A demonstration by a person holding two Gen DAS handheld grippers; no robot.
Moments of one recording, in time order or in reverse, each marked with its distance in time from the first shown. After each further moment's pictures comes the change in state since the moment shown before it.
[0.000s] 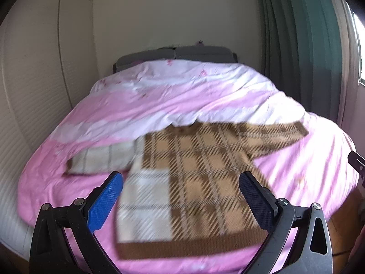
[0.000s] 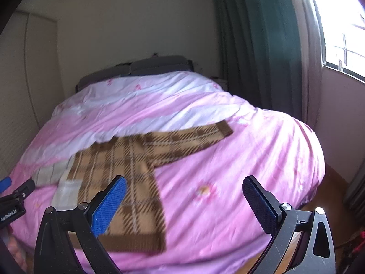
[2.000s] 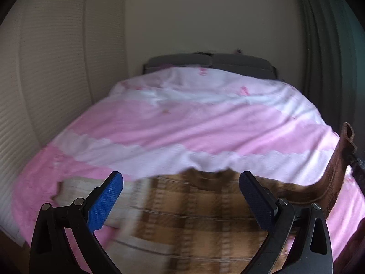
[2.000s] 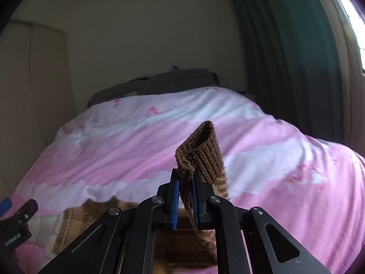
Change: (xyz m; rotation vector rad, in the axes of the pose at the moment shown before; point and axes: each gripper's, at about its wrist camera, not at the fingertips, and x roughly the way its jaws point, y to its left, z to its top) left arm 0.163 0.033 0.099 -0.159 -0.033 0.226; right arm 0.230 0.115 0.112 -0.063 -0.075 0.192
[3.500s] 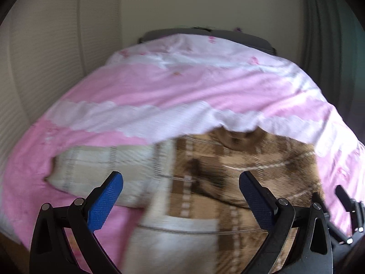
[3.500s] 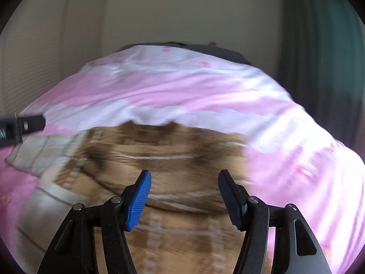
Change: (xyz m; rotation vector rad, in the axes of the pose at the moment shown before) left arm 0.061 0.054 -0.066 -0.001 0.171 -0.112; right arm -0.015 0.084 -0.135 -0.190 0.155 -0.066
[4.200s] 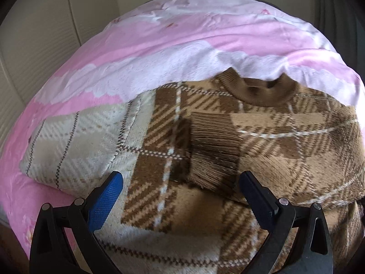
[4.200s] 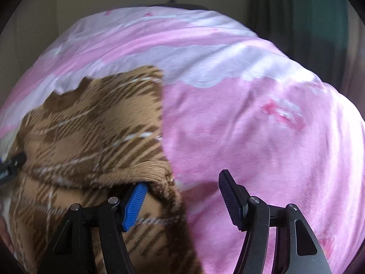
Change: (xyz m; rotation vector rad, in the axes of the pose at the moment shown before) left arm 0.110 -0.027 -0.036 0.021 0.190 0.118; right arm 0.086 -0.087 -0.029 0.183 0.245 -0.102
